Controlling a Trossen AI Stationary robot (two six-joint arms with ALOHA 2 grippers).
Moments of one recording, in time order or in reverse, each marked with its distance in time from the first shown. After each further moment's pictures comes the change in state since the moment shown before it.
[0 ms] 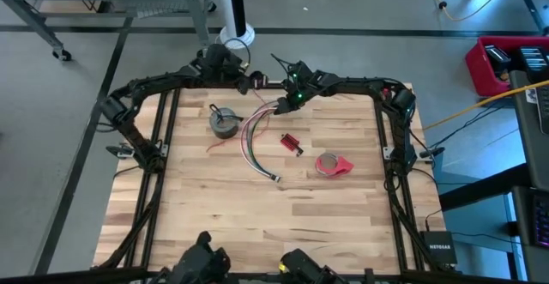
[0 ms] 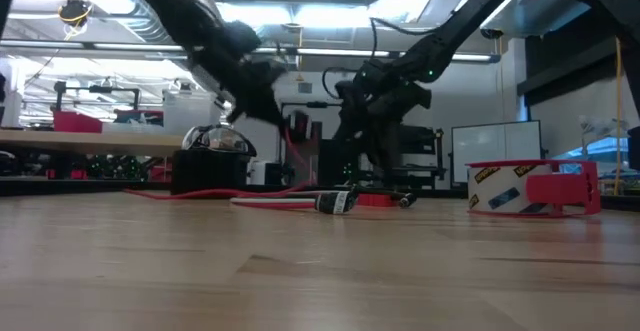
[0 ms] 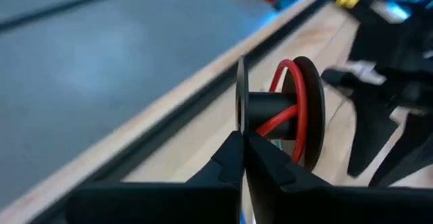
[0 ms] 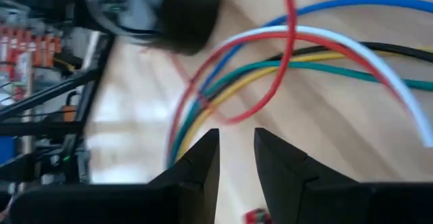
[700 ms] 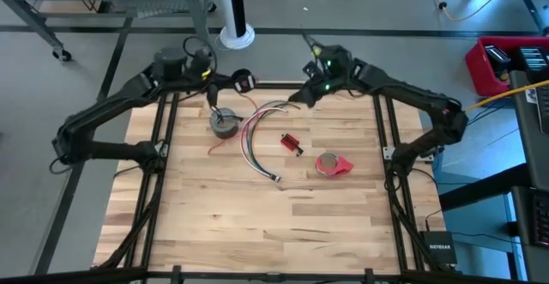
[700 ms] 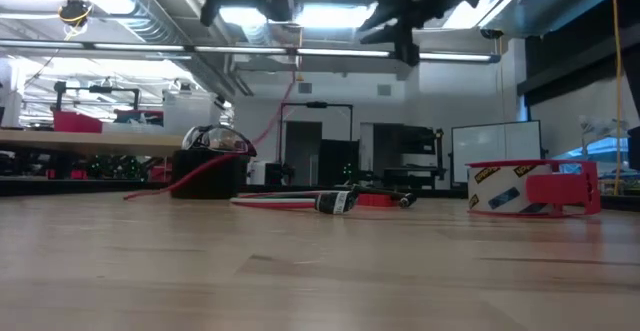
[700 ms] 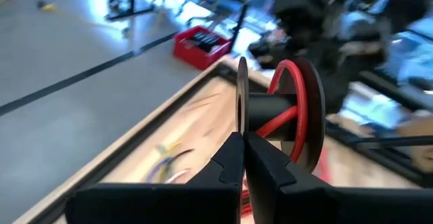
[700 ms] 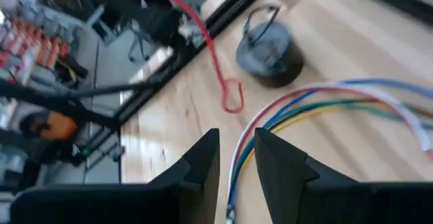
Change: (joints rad) left arm -0.198 -0.563 0.000 -0.232 0.003 -0.053; right arm 0.105 -0.517 -0.016 -0.222 0.153 -0.051
